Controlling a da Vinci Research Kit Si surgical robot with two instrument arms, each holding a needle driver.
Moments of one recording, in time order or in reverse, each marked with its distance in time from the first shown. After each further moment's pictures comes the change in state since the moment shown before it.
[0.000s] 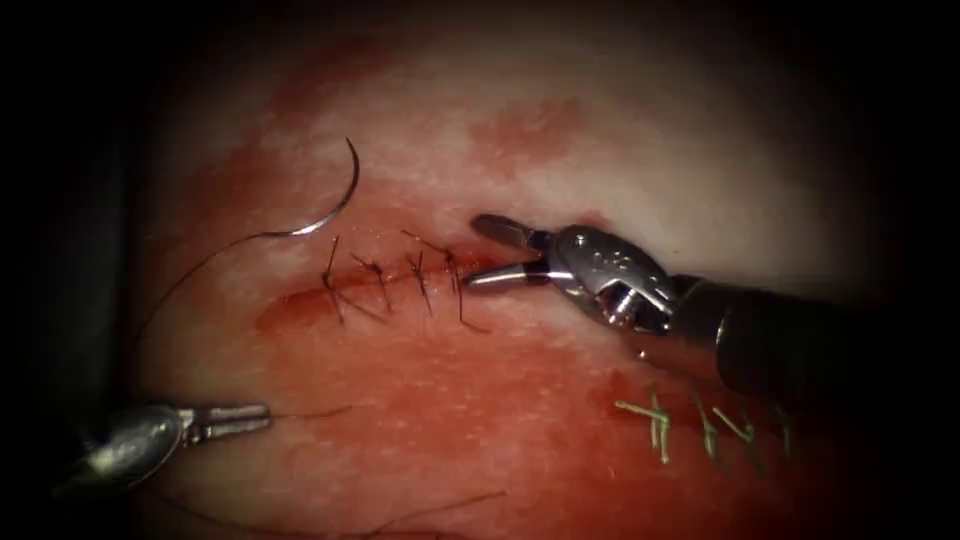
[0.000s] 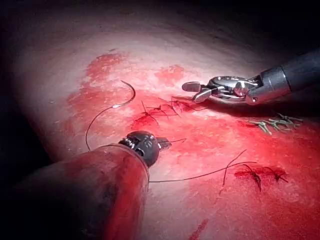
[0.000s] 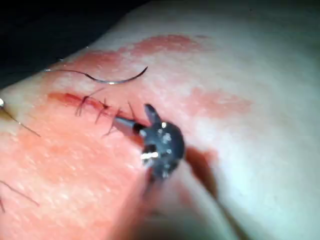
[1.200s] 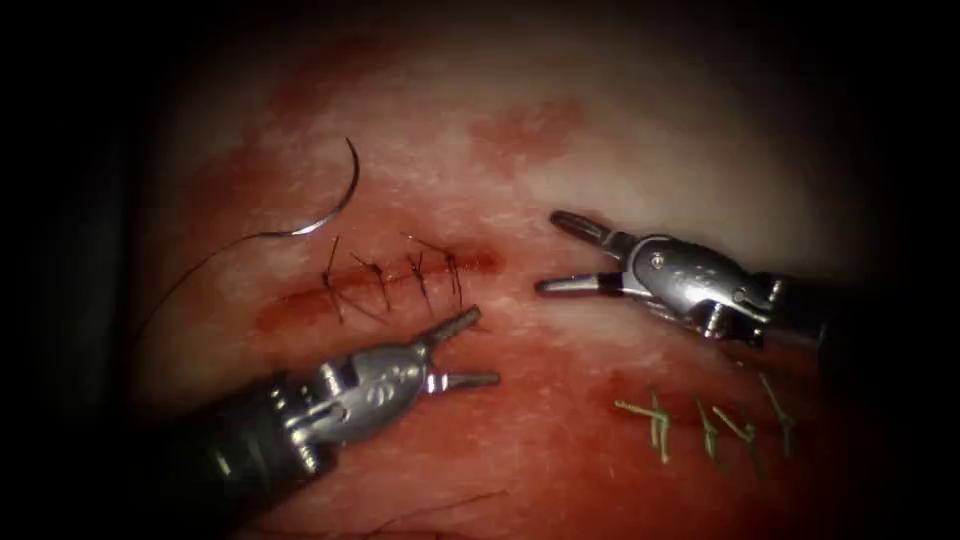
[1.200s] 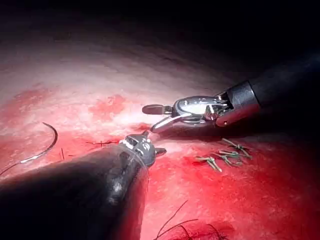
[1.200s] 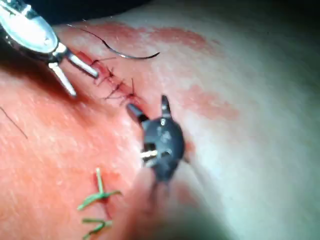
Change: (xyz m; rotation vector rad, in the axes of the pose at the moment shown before) right arm 0.003 0.000 -0.006 -0.114 -0.047 -0.251; left arm 0.011 0.002 0.017 0.126 -0.041 0.177
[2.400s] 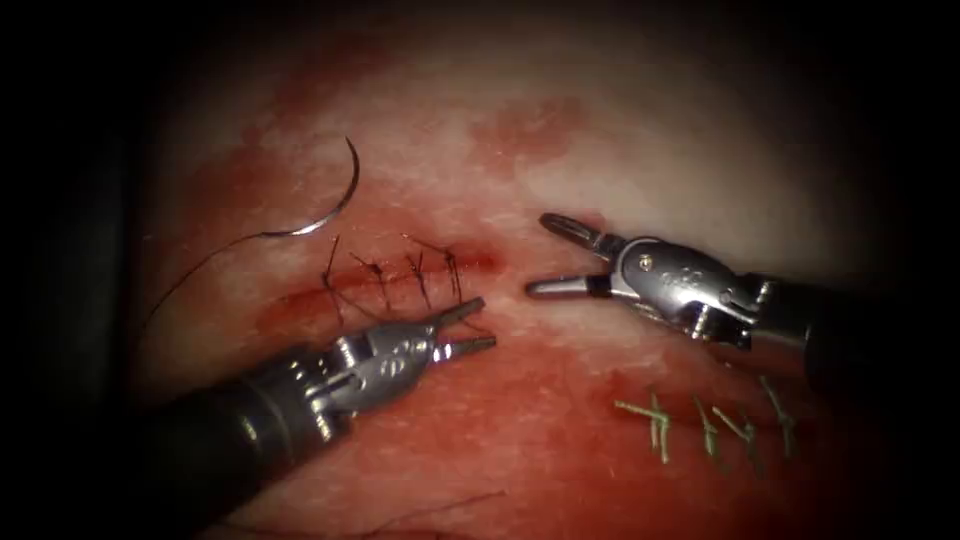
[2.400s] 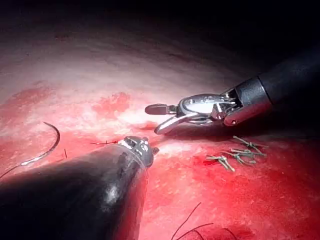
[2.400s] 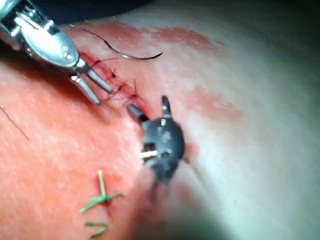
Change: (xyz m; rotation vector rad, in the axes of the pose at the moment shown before) right arm 0.000 -0.001 0.001 -0.009 0.003 -0.004; left arm -0.003 -0.001 0.002 0.012 -0.073 0.026
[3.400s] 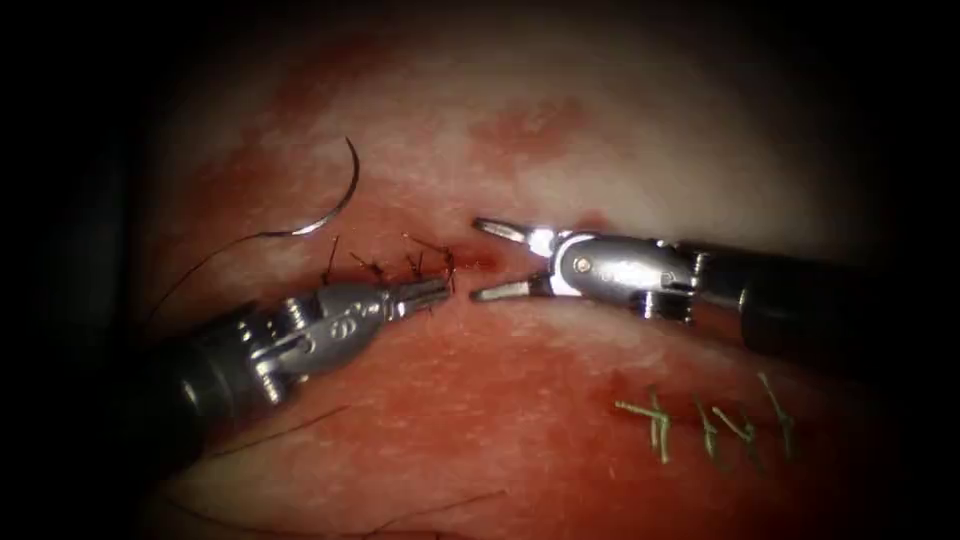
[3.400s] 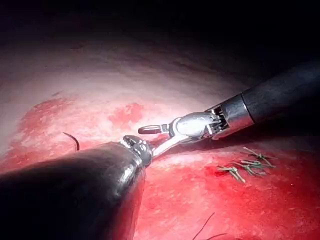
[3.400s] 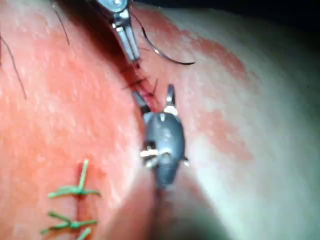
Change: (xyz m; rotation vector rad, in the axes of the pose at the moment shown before) right arm -0.001 -0.002 0.006 0.183 0.130 -0.383; left arm 0.001 -0.004 -0.004 0.002 0.012 0.016
